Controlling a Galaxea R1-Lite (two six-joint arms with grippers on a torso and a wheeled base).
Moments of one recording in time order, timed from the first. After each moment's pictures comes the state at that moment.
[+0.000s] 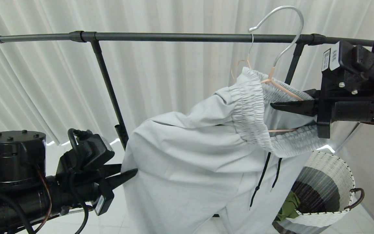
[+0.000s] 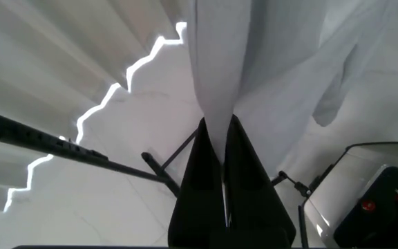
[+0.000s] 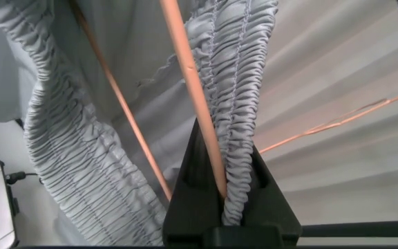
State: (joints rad) left arm -0.30 1.38 -0.46 -0.47 -0.35 0.54; right arm 0.50 1.45 -1.22 0.05 0.47 -0.74
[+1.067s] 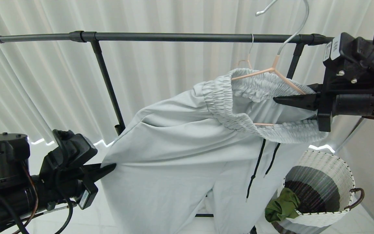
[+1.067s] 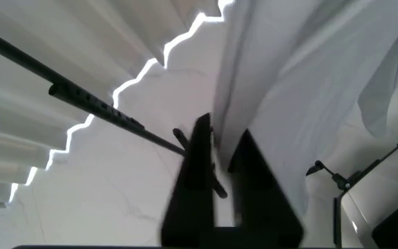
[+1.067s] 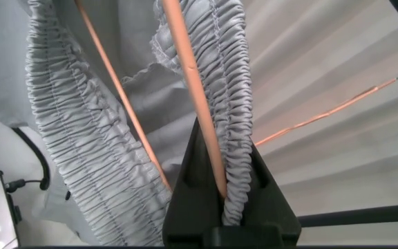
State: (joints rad) left arm -0.12 1.37 -0.42 -0.50 -0.34 0.61; right arm 0.47 1.46 -1.25 0.06 0.45 -0.69
